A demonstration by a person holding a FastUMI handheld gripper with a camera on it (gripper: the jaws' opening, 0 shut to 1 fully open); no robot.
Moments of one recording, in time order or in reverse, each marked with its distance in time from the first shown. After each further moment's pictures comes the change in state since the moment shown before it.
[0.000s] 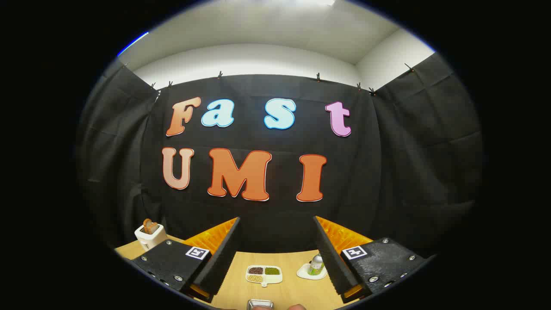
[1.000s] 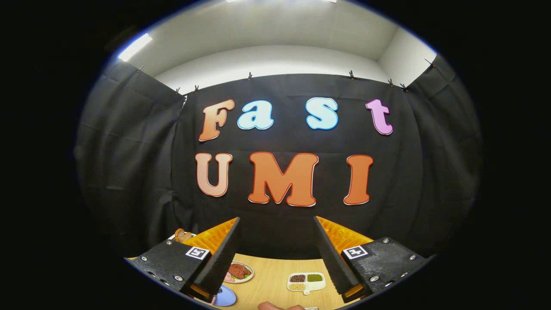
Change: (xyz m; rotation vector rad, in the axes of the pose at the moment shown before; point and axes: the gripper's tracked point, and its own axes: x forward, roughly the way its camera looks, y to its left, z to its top) arm 0.033 0.128 0.014 0.012 -0.028 0.210
